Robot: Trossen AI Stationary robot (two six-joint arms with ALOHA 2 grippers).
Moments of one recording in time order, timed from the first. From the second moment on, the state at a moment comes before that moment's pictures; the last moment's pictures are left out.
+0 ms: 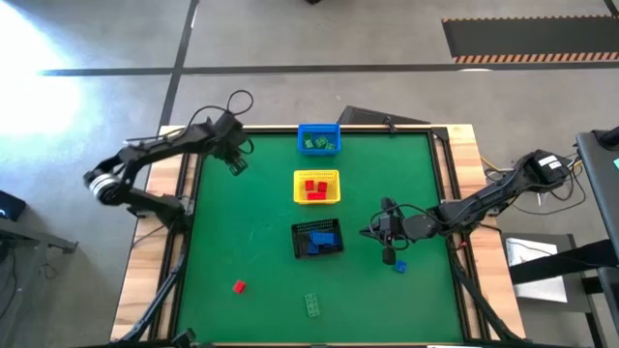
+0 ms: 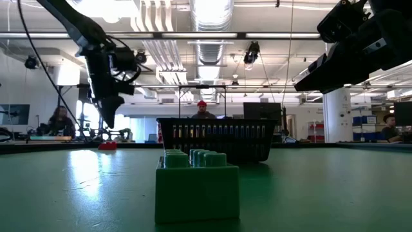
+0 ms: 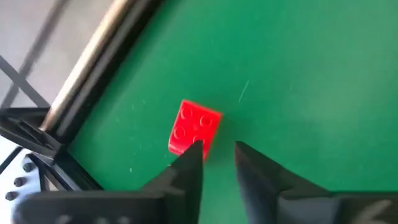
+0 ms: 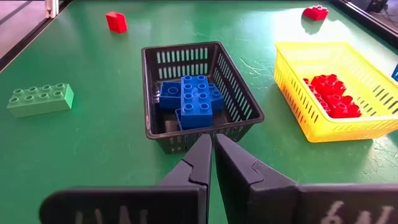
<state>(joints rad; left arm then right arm) 0.85 1.34 0.82 -0.63 -0.19 0.24 0.36 1.17 0.33 0.38 0.34 0.16</state>
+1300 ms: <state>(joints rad) 0.94 1.73 1.06 -0.79 -0.19 0.56 0.36 1.17 0.33 0.37 0.34 0.17</state>
